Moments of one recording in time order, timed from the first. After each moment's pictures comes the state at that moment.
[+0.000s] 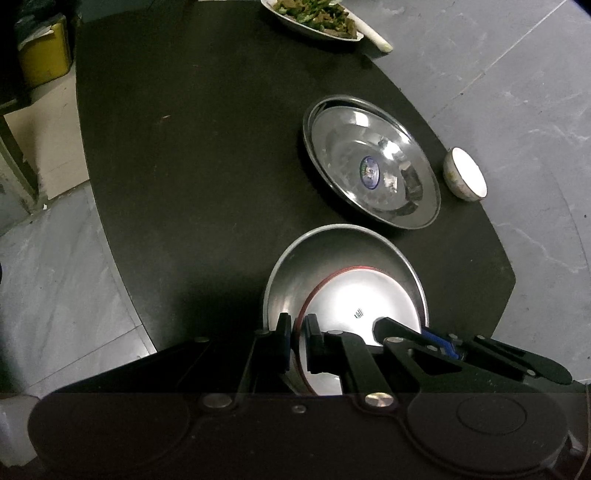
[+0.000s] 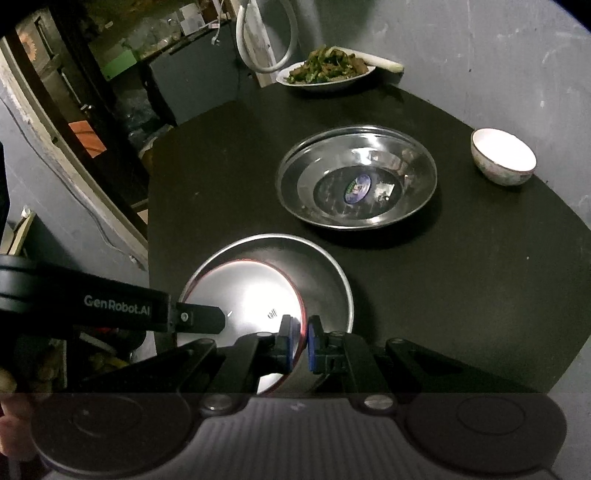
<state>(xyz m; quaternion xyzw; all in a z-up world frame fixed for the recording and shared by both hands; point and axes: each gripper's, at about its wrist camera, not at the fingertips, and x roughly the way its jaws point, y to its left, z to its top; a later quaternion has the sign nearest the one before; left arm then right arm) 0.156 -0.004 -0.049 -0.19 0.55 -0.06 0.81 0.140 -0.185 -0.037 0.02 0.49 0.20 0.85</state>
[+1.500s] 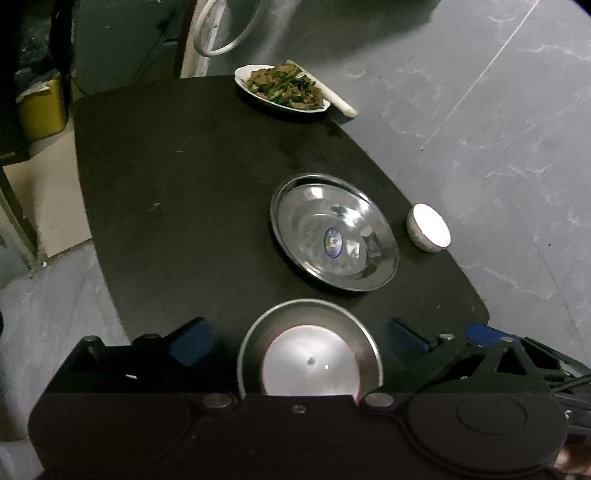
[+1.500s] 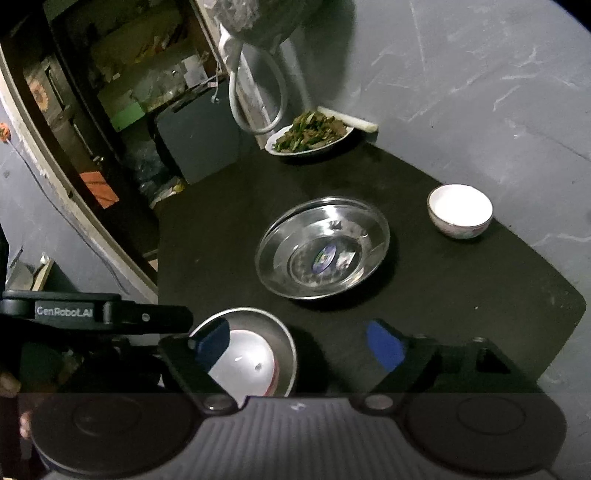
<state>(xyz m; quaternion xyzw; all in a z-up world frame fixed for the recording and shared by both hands) 0.149 -0.007 0.007 -0.18 0.47 -0.07 0.86 0.145 -0.246 0.011 0.07 0.42 0.21 0.88</state>
